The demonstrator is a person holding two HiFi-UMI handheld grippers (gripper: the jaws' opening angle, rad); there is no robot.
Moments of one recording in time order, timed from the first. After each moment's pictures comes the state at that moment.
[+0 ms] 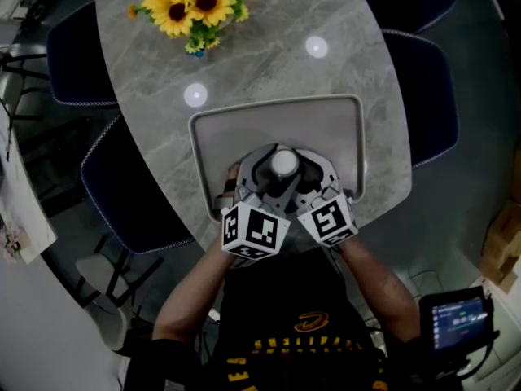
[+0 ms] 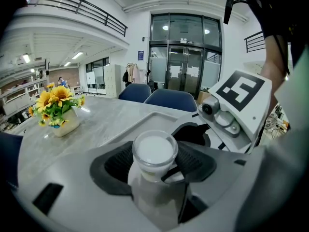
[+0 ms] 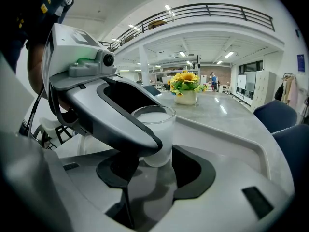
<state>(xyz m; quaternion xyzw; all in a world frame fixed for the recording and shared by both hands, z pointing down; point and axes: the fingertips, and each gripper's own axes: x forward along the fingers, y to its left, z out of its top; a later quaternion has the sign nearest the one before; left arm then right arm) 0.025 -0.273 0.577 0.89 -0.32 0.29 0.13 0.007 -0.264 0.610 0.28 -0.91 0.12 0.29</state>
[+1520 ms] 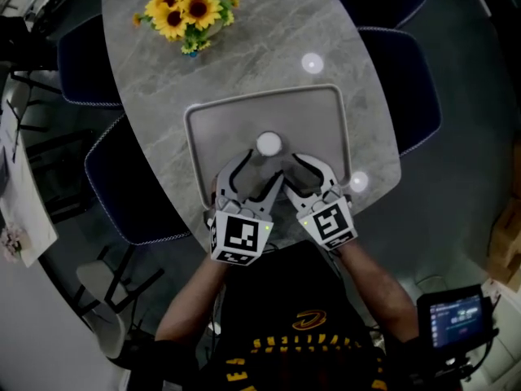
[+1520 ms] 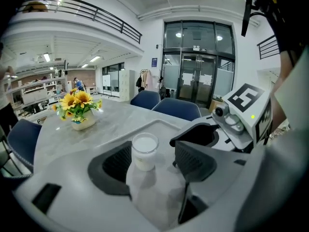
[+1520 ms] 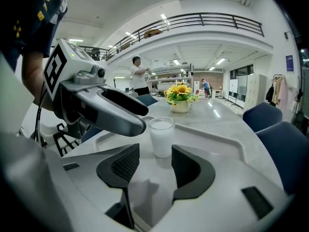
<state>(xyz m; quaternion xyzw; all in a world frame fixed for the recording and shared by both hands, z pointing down) 0.003 -0.257 0.562 0.86 -0.41 0.25 0.16 0.029 -0.246 0.595 0.31 -0.91 0.13 0.25</state>
